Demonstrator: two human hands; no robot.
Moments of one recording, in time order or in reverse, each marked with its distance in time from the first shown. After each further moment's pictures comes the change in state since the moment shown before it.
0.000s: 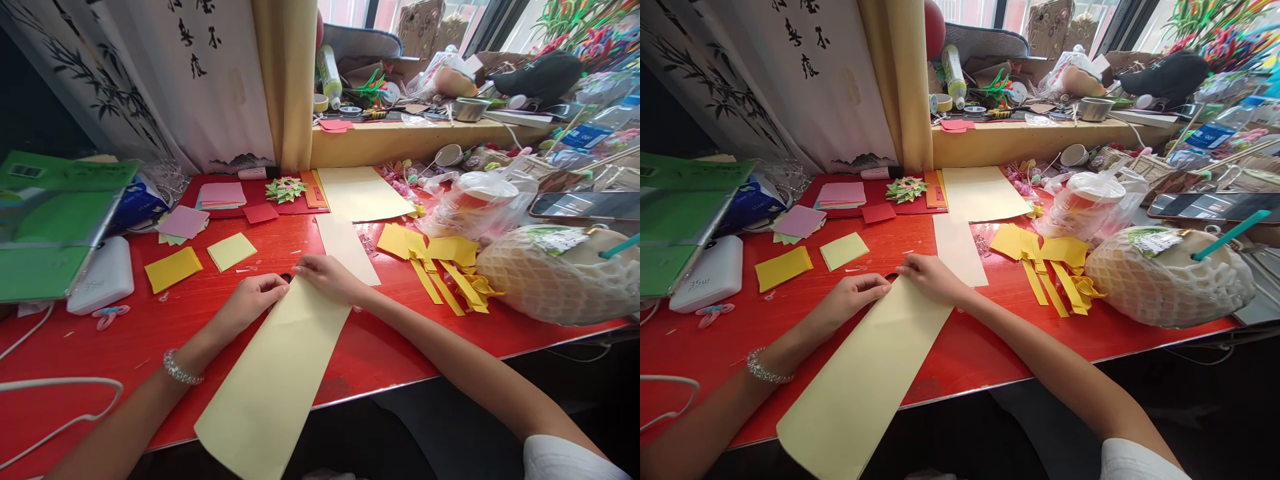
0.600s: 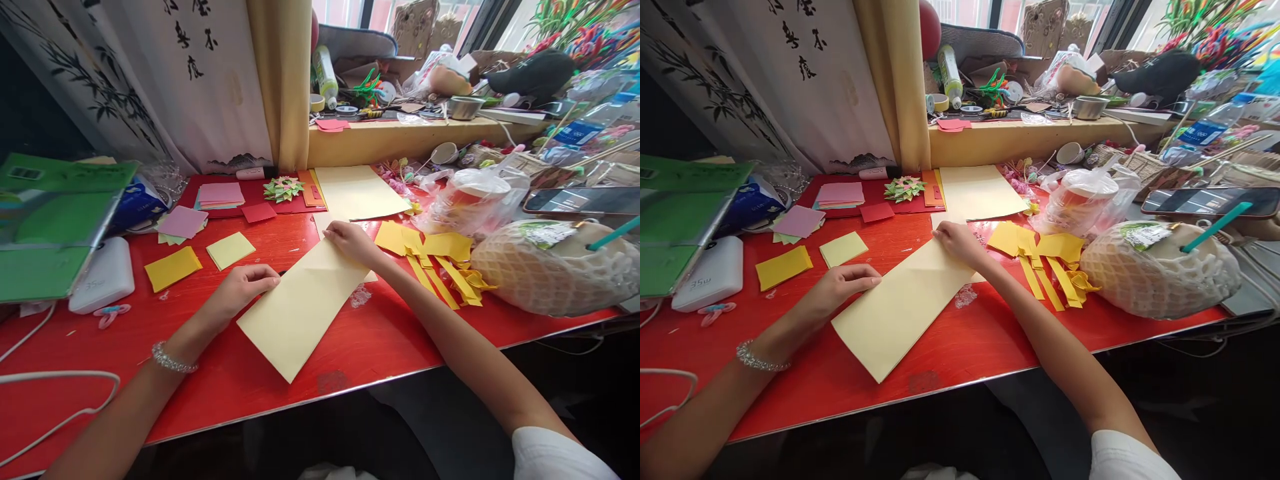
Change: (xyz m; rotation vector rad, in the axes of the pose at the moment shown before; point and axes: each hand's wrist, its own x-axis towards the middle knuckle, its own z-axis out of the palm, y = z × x) left_hand -0.001 0.007 -0.013 -0.049 0.033 -0.024; right_hand 0.024 0.036 -0.057 -0.354 0.275 0.039
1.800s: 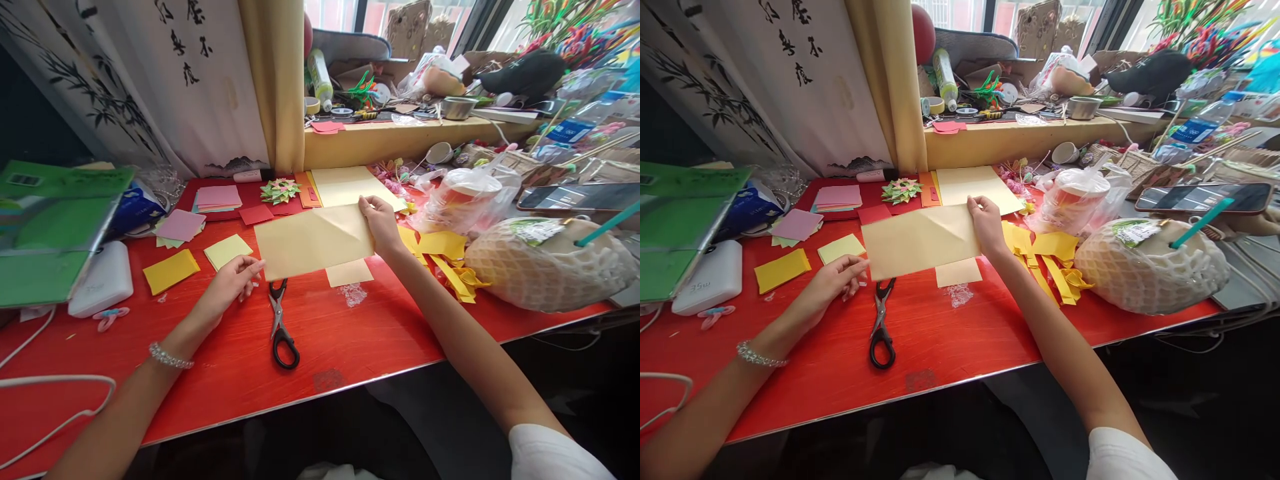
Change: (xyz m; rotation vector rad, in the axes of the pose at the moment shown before) left_hand 0.020 -0.018 -0.011 -0.030 0.211 0.017; right_hand 0.004 0.023 -0.029 0.720 0.455 0.223
